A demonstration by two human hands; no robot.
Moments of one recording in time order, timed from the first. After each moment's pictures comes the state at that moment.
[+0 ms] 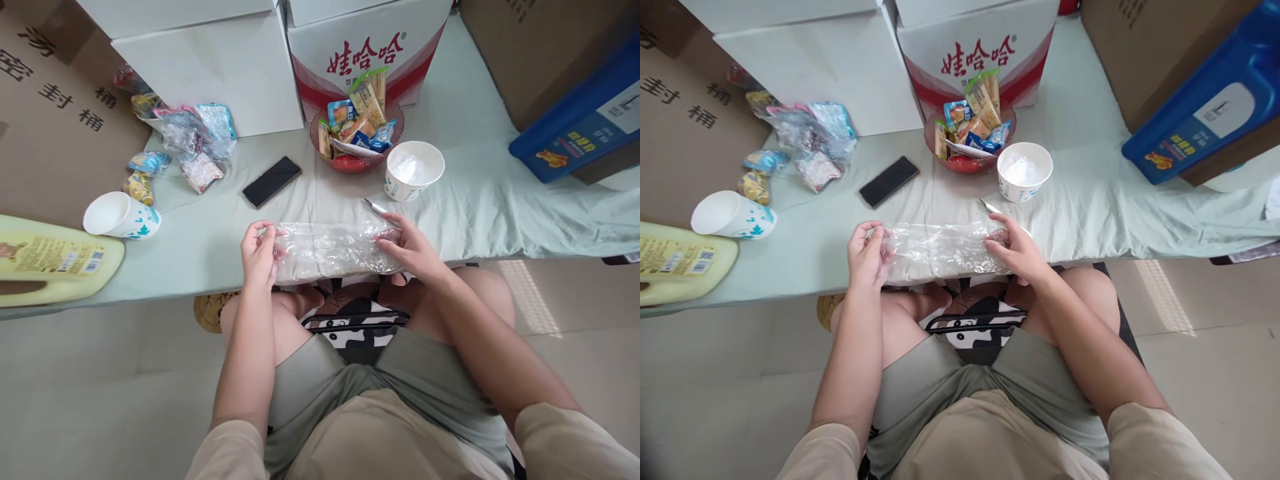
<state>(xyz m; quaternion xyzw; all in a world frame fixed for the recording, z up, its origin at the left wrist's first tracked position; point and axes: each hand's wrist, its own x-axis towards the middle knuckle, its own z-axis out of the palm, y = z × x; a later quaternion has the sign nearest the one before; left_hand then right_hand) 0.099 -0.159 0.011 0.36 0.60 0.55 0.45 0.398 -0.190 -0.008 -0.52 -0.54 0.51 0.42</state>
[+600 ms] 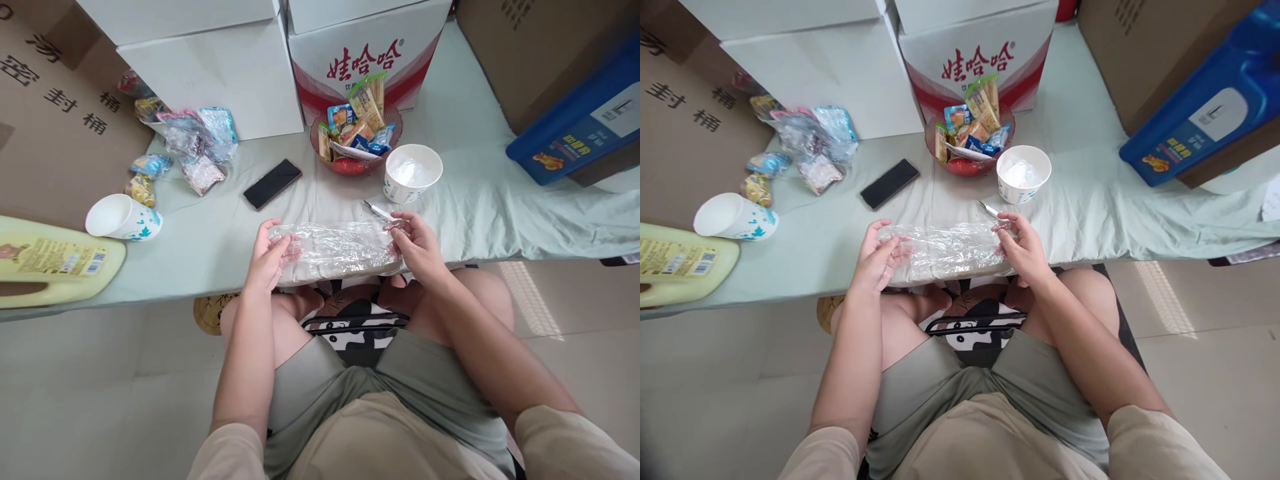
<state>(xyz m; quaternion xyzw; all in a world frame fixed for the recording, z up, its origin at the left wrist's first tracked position) 0.095 -0.163 0.010 0.39 0.55 0.46 0.58 0.393 -0.189 -0.004 -0.56 -0.49 0.45 0.49</state>
